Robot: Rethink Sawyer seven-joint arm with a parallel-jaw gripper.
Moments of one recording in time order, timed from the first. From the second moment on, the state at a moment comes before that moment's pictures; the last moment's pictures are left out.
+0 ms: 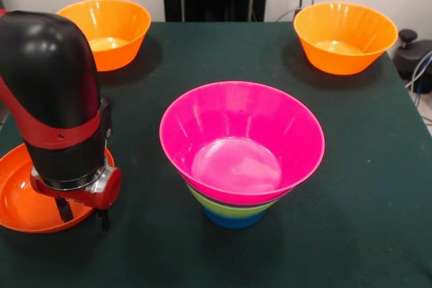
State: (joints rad) arm -0.46 0.01 0.08 0.57 -0.12 0.94 1.65
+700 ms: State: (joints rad) arm -0.42 0.00 0.02 0.60 -0.12 0.94 1.65
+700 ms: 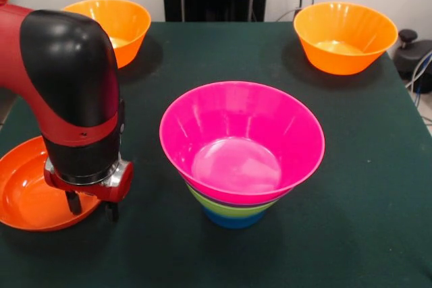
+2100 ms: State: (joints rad) arm -0.41 -0.10 -0.06 0.69 -0.12 0.97 1.66
